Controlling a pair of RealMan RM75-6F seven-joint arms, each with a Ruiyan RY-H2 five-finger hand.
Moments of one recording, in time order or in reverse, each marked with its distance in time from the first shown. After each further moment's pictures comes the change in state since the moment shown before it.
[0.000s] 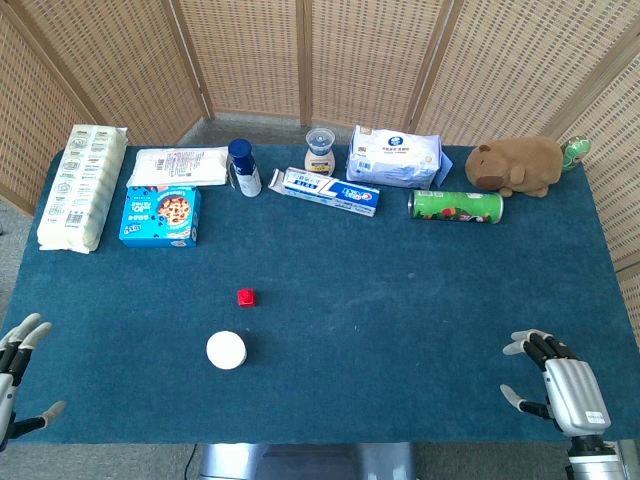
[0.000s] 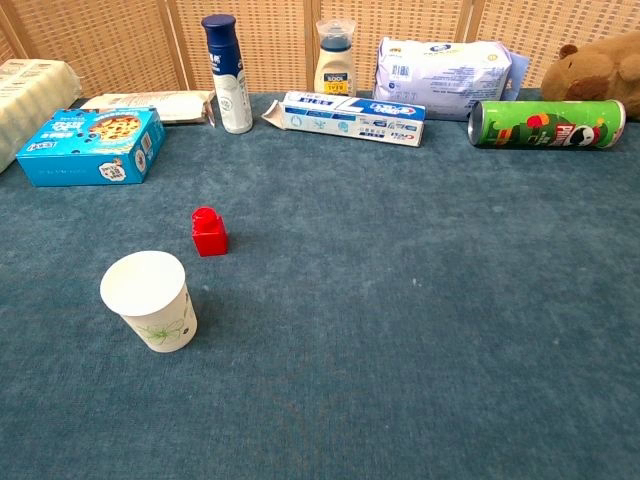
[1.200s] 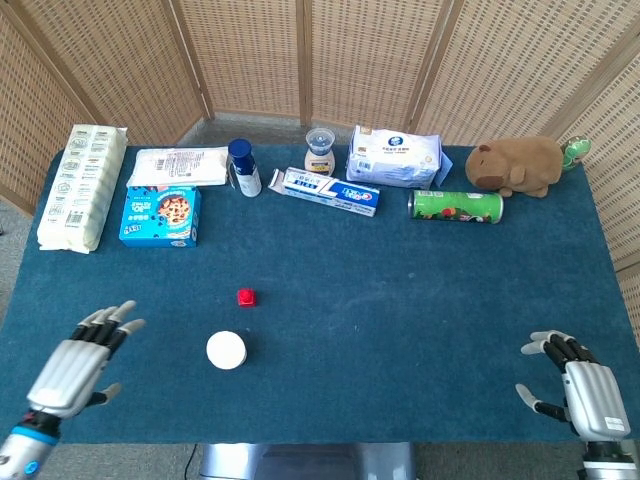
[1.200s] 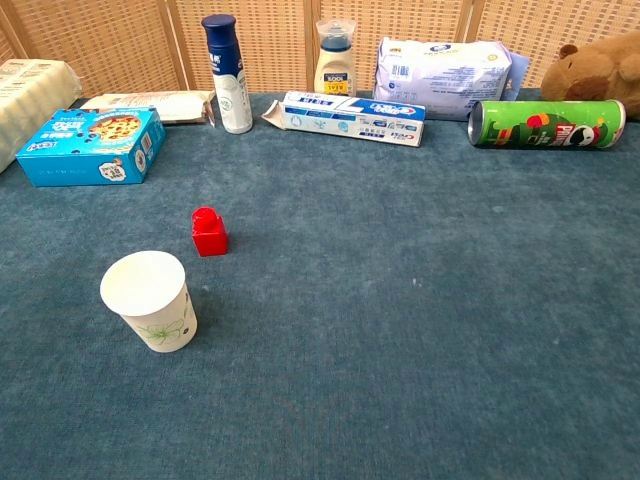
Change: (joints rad) left arm -0.200 -0.005 -0.111 -0.110 -0.042 -0.401 0.342; right arm -0.035 0.027 -0.003 -0.017 0.024 0.059 0.005
